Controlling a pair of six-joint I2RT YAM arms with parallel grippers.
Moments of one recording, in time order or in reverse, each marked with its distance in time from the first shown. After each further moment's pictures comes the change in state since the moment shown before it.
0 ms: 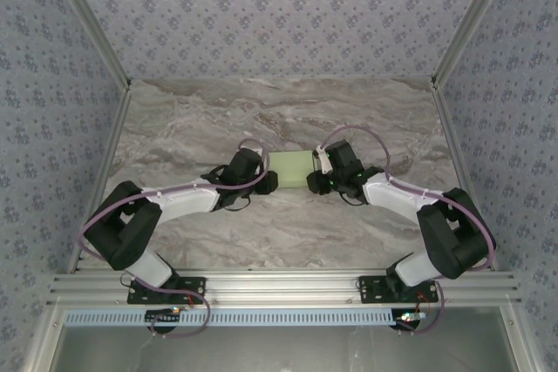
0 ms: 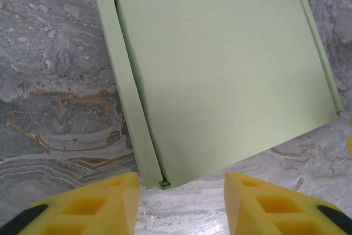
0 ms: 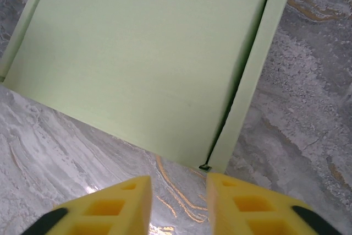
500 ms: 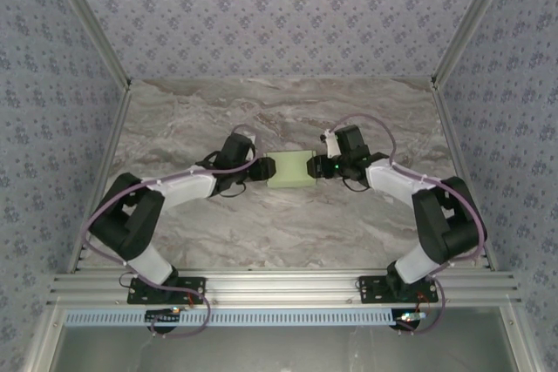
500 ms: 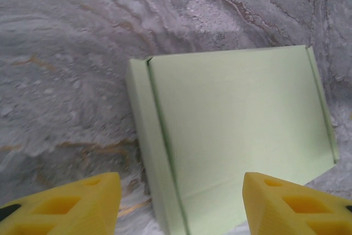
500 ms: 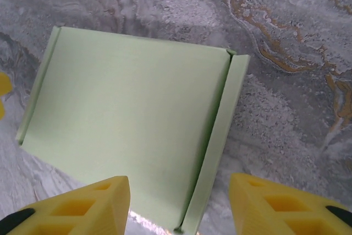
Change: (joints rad) left arm 0.129 0.077 0.103 -0.016 0.134 0.012; right arm -0.134 0.109 0.114 0.014 -0.163 0.040
